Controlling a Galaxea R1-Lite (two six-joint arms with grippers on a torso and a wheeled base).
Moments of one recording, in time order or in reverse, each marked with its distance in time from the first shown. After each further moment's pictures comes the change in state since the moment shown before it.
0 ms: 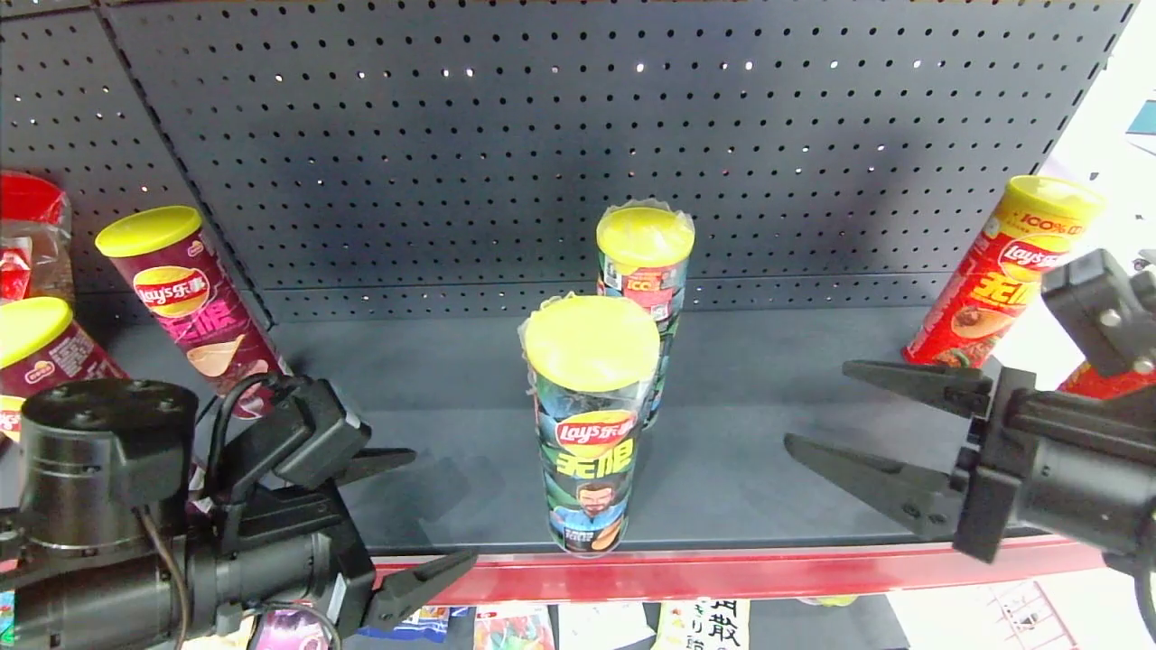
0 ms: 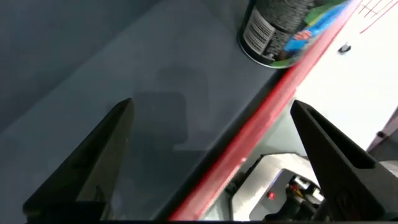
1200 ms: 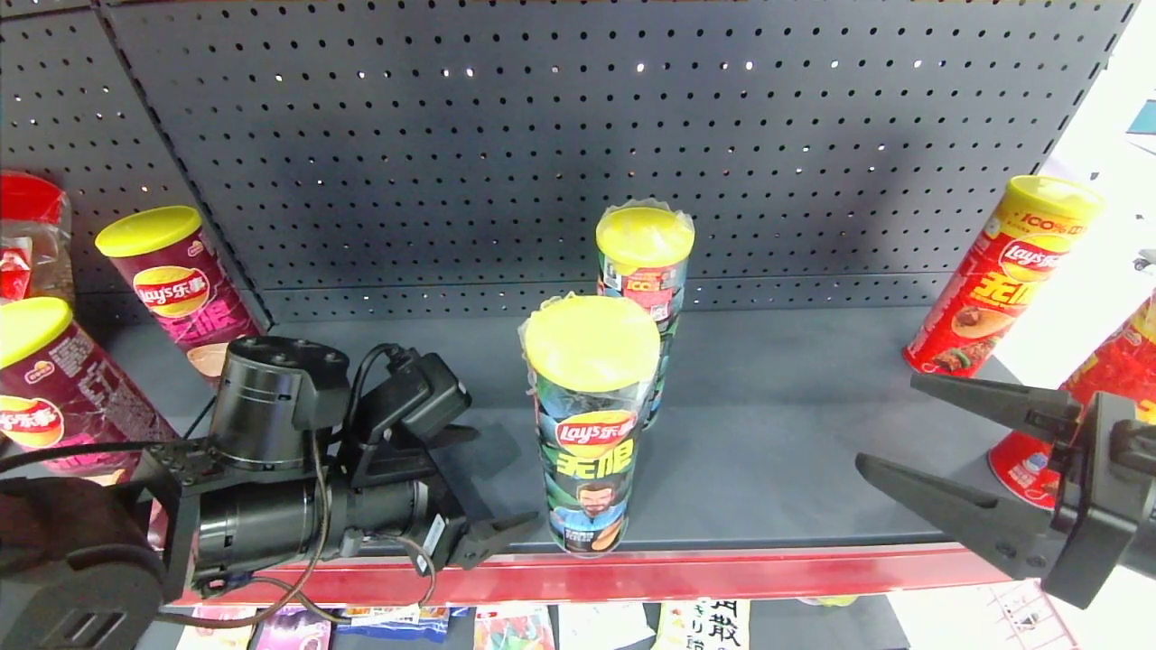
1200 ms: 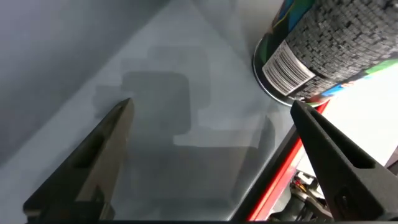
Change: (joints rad) left arm -0.036 0.238 -0.170 -0.003 0.003 0.026; right arm -0.025 -0.137 0.079 0.001 -0.017 0.005
